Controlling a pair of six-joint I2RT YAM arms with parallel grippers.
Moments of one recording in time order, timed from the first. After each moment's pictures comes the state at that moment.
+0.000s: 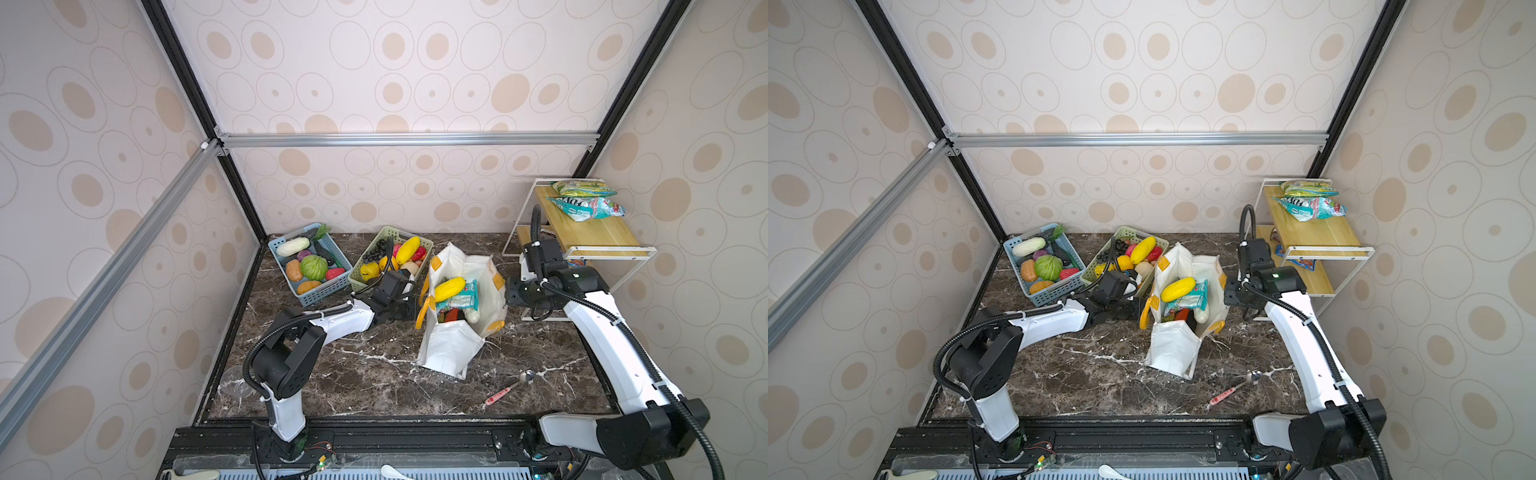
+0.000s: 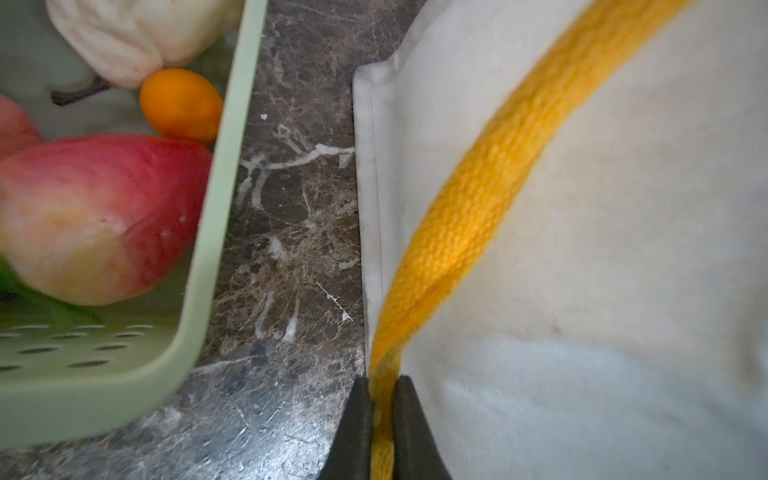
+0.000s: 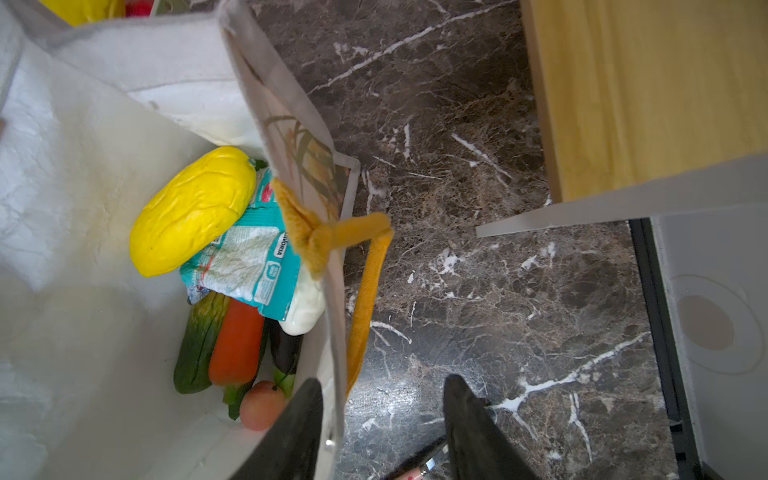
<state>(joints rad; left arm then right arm) -0.68 1.80 1.13 -0.09 0.23 -0.57 0.14 1.27 1.36 -1.12 0.10 0.32</state>
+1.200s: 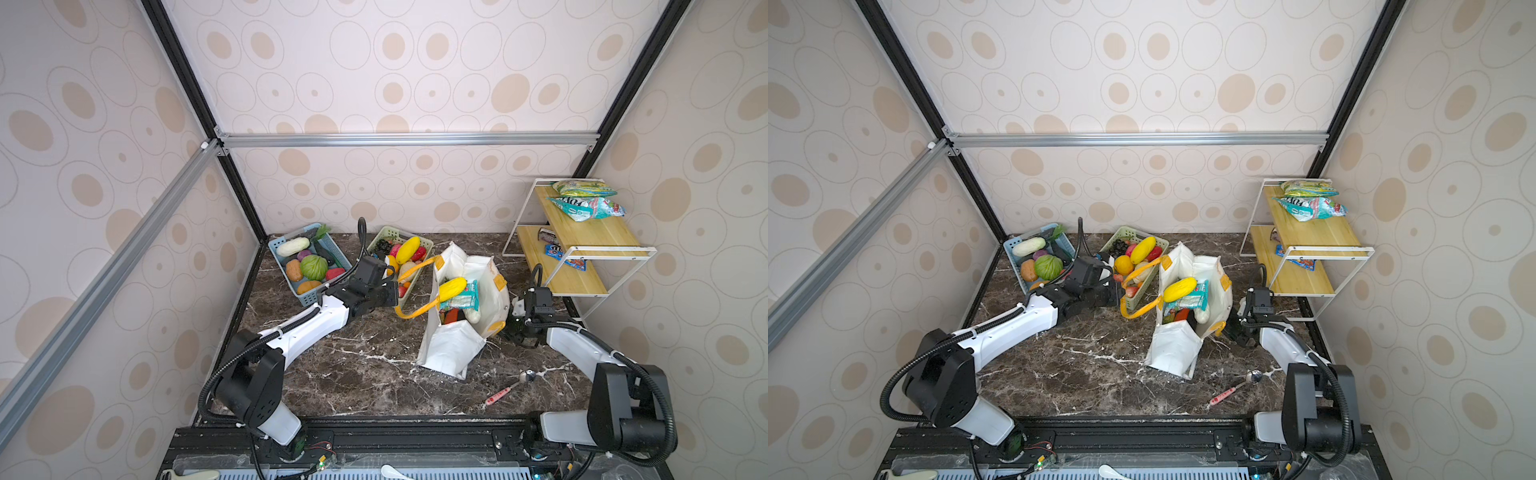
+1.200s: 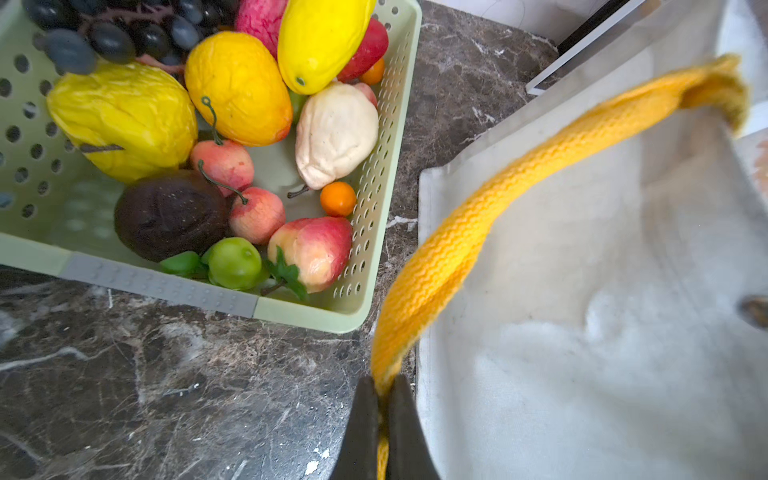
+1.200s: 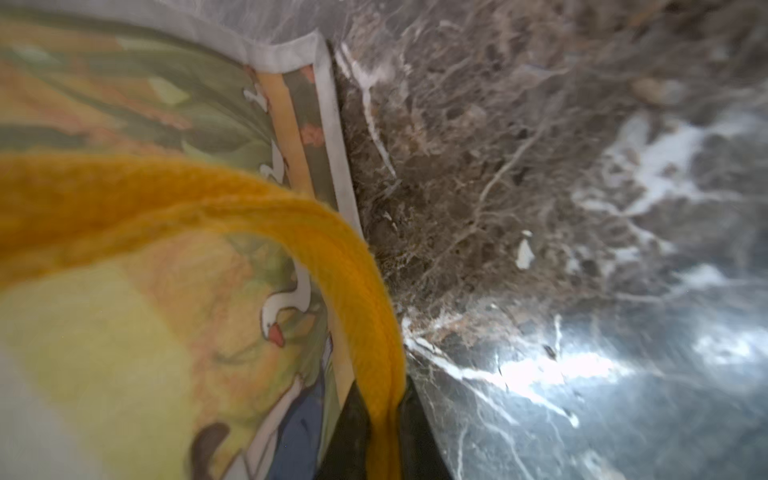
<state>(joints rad) -0.57 1.55 1.15 -0.30 0.09 -0.52 -0.05 1.33 0.72 -0.44 -0.38 0.67</state>
